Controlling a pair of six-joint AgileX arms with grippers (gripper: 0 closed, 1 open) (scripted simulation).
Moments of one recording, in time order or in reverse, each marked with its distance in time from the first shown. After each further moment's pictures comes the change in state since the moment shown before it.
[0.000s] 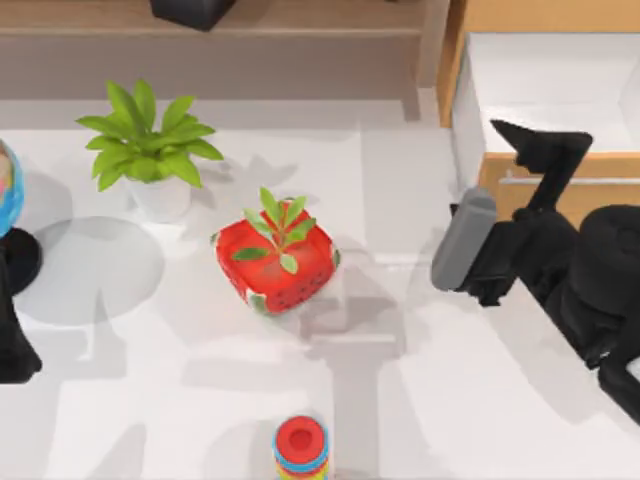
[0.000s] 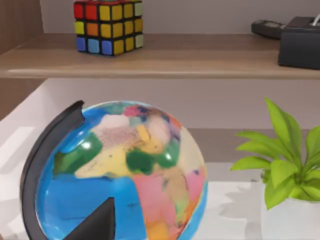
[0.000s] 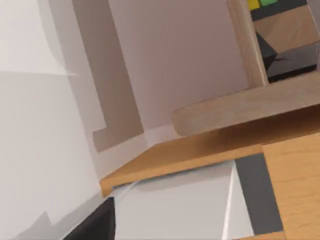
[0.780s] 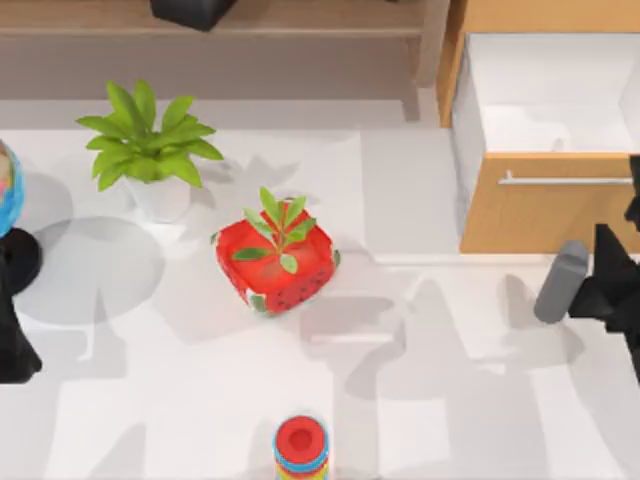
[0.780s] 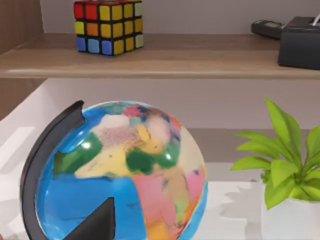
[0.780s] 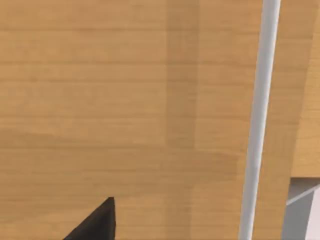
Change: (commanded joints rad) left arm 0.000 0.000 0.000 0.000 0.000 0.000; right arm -0.178 0.181 -0.250 0.562 0.191 -0.354
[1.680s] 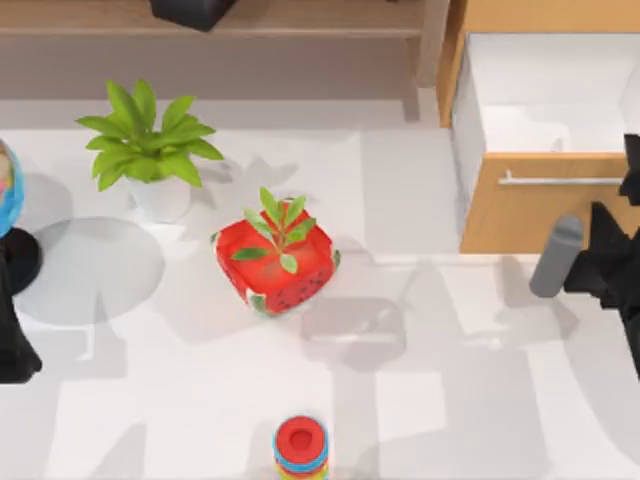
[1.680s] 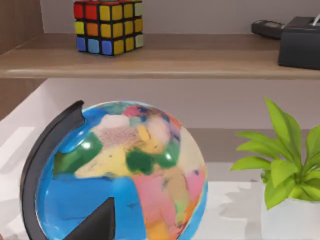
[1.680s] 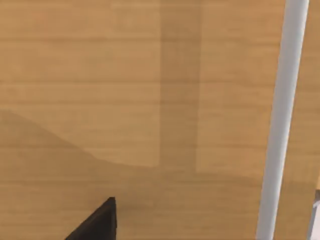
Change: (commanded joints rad) left arm 0.000 0.000 0.000 0.000 0.000 0.000; right arm -0.038 0.016 0.094 -0.077 -0.038 0.000
